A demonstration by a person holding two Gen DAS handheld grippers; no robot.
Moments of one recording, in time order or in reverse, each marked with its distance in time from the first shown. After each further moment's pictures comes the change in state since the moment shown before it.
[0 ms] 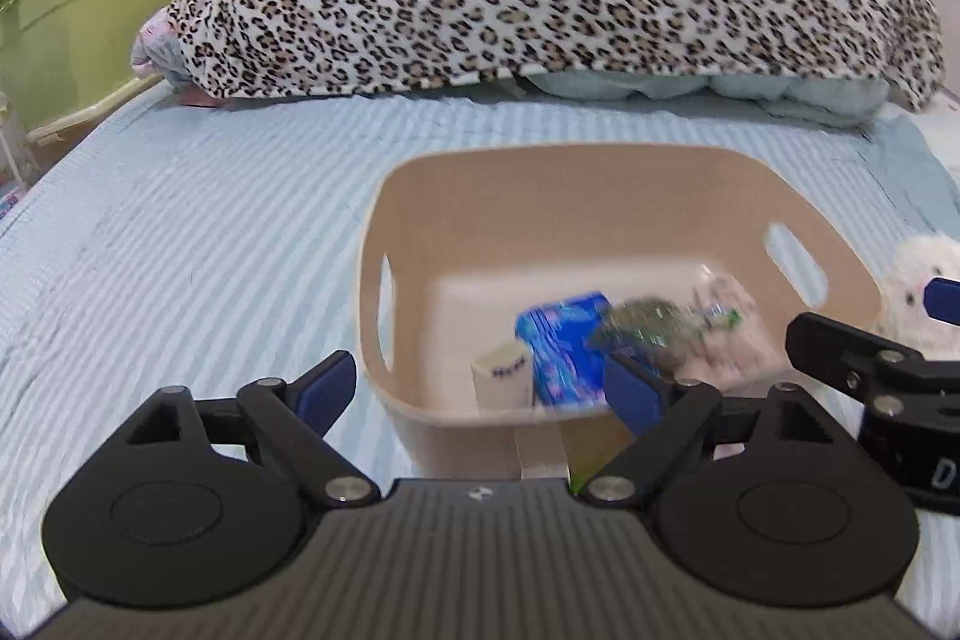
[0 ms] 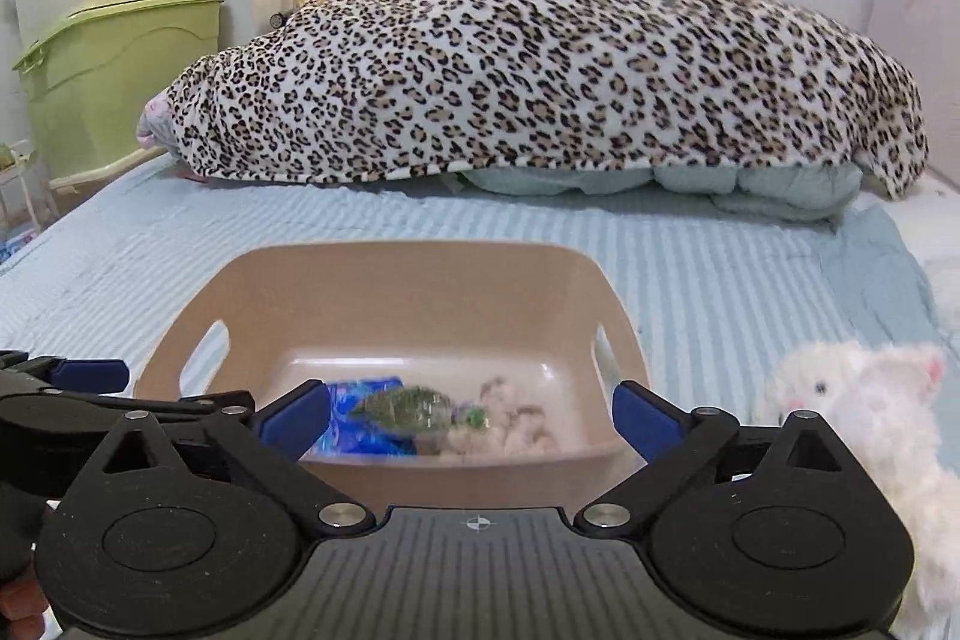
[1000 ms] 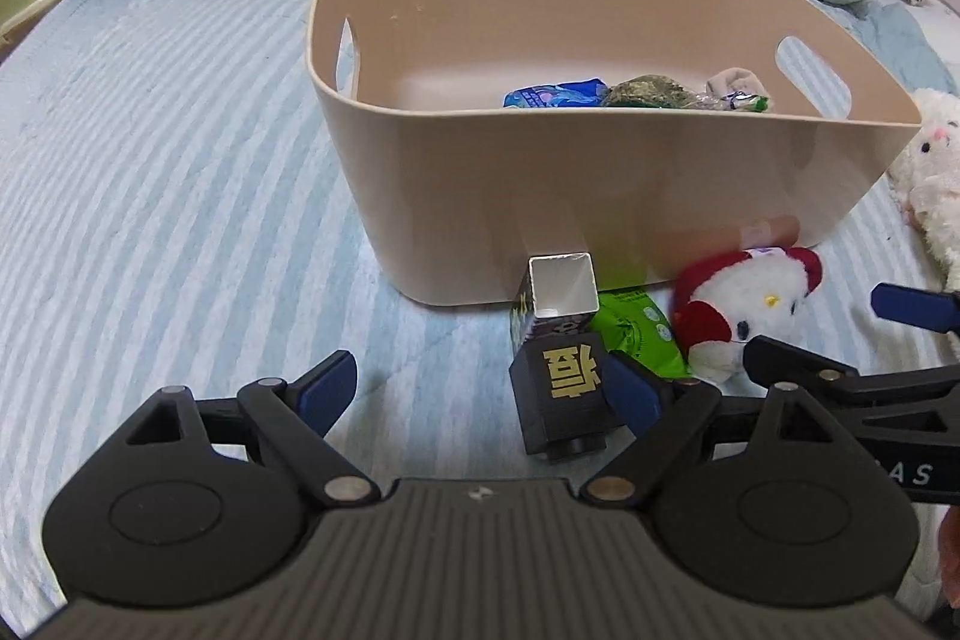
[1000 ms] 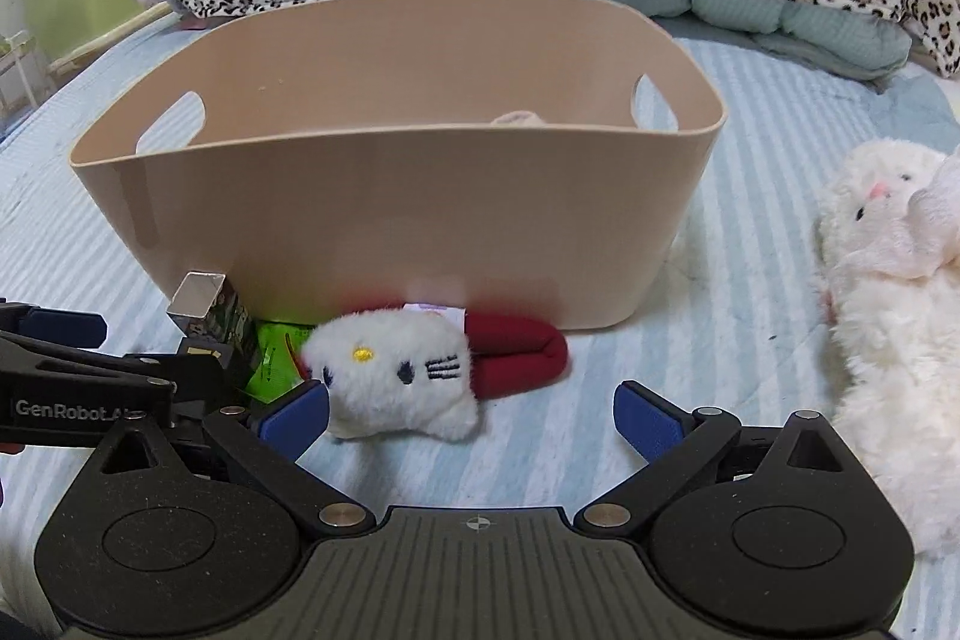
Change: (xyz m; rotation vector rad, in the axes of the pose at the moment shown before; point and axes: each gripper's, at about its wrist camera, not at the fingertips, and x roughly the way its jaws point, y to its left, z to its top) left arm 0.047 0.018 -0.060 0.000 0.259 -0.090; right arm 0.057 -0.002 -0.075 -0.029 0.277 0.038
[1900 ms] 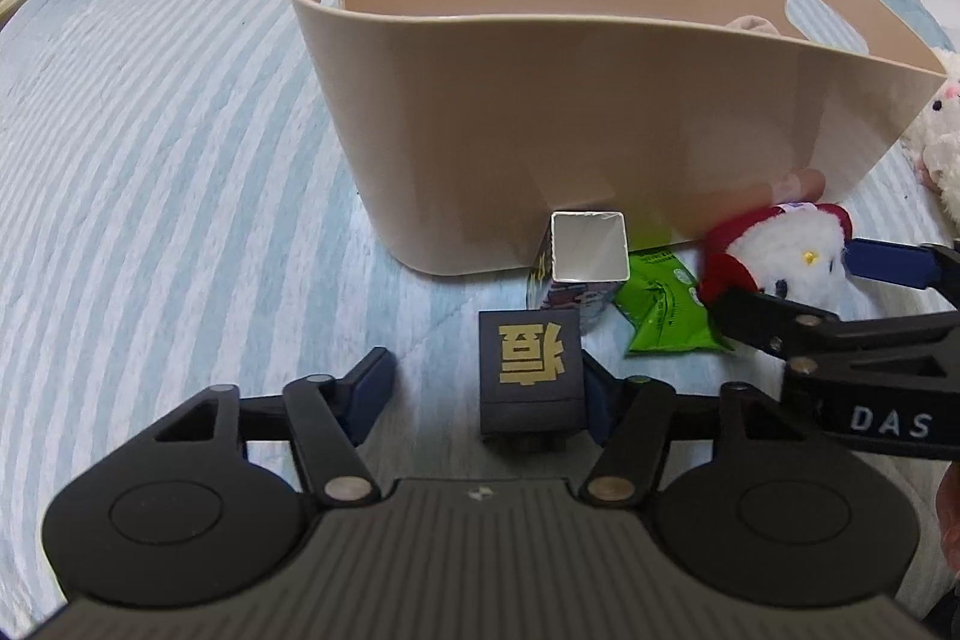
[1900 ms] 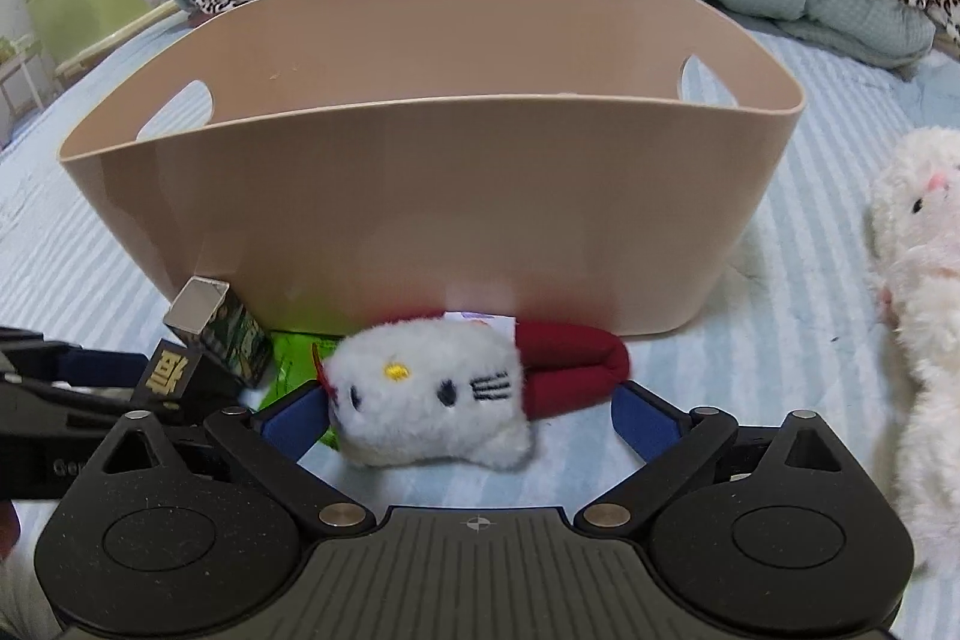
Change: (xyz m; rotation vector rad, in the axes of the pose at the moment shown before) left arm 0.021 0.009 -0.007 0.052 0.050 -0.017; right arm 0.021 0.019 0.001 0.013 0.006 0.041
